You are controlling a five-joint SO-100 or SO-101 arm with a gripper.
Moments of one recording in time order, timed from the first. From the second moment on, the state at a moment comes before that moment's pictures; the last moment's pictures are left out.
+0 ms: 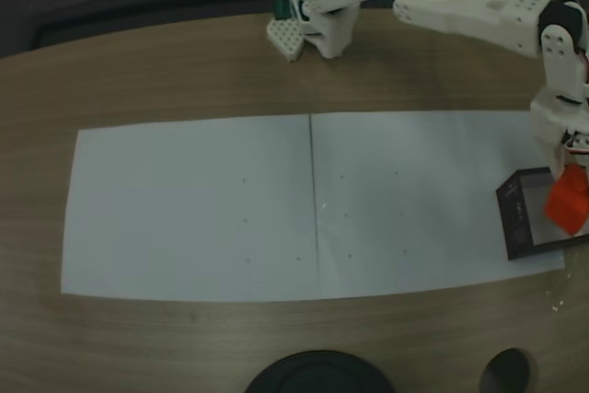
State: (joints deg) arm -39.6 50.6 14.2 83.6 2.1
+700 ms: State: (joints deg) arm -49.0 47.7 12.0 86.0 2.1
